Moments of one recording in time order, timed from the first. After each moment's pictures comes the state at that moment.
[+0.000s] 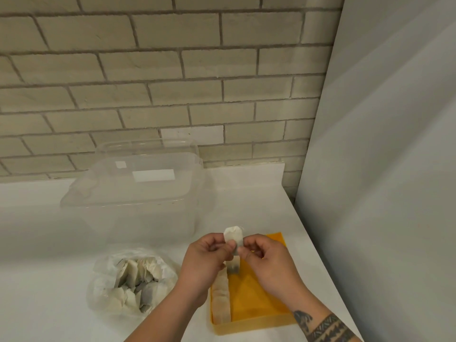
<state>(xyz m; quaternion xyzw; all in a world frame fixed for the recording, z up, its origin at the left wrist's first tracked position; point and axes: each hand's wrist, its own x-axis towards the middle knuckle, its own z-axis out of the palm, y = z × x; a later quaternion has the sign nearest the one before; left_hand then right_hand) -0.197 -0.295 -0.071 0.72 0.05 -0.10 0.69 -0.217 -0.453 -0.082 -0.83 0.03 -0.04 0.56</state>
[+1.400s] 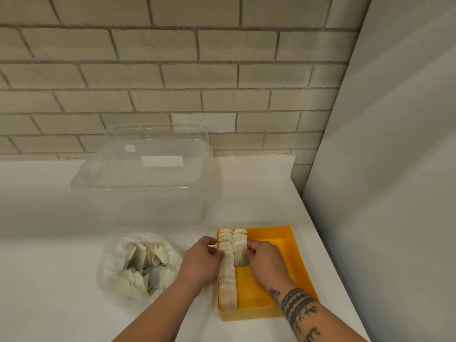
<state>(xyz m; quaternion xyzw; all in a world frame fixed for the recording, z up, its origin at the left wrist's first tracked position) -0.178 -0.266 -0.122 0.89 0.10 -0.13 0.43 -0.186 -0.433 -0.145 -0.93 0.10 0.05 0.36</state>
